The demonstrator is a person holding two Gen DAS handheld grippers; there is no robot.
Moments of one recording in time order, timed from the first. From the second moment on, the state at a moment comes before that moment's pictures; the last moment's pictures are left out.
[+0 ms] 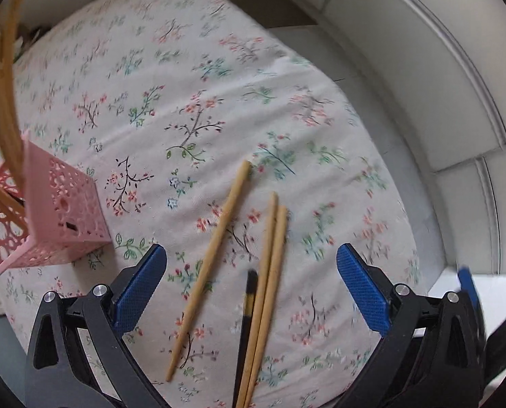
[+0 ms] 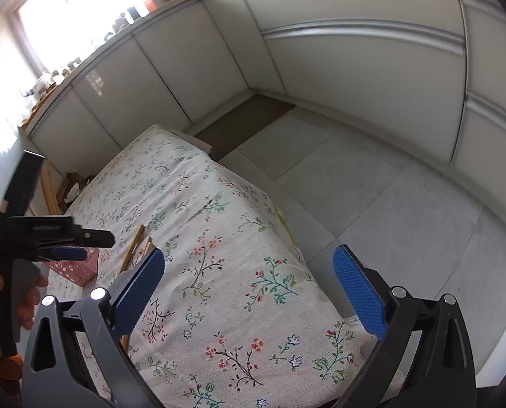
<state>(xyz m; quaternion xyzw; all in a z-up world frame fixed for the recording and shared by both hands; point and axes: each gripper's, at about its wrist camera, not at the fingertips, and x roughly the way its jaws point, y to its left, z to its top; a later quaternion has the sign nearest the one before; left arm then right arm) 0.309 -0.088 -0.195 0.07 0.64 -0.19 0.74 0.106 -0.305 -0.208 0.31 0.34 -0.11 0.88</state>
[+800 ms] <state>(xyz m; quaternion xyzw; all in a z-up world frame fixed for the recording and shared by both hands) 0.361 -0.109 -0.245 0.10 0.64 -0.15 0.75 0.112 -0.323 -0.229 0.36 0.38 -0.11 0.85</state>
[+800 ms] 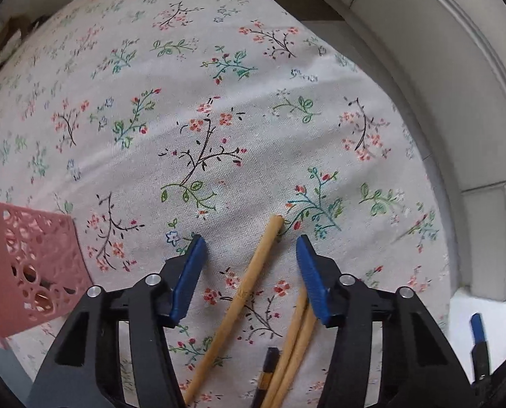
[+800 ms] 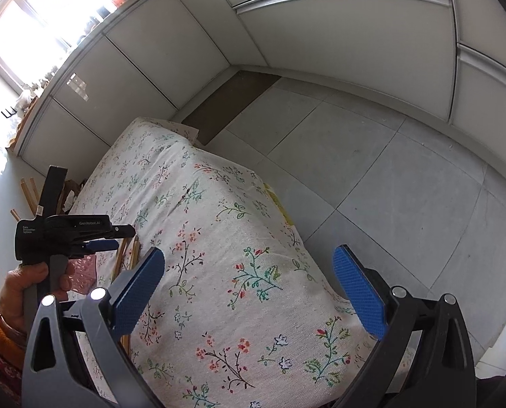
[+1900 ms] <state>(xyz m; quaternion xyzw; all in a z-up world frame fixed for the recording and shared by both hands) 0.211 0.038 -0.188 -0.03 0.52 -0.18 0.83 0.183 -0.237 -0.223 0.22 0.46 -0.08 0.86</state>
